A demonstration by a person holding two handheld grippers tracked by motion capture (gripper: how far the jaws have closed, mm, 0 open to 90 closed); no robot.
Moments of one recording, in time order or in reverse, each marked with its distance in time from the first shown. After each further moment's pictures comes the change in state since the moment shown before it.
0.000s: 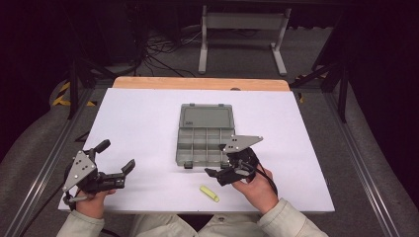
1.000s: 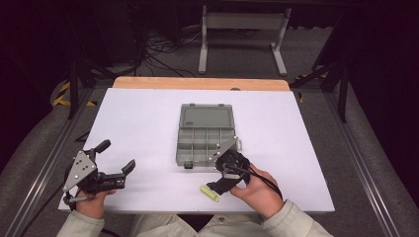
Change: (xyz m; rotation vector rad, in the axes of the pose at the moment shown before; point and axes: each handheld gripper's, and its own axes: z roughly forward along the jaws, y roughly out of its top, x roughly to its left) left arm 0.000 0.000 0.000 0.000 -0.007 0.004; right arm 0.012 0.003 0.022 0.377 0.047 -0.027
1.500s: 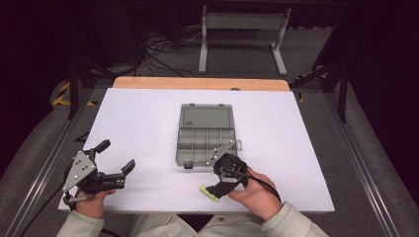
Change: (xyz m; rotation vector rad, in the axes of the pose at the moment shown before) left arm 0.000 0.000 0.000 -0.002 0.003 0.000; right arm 0.005 -0.004 0.011 0.028 0.021 -0.001
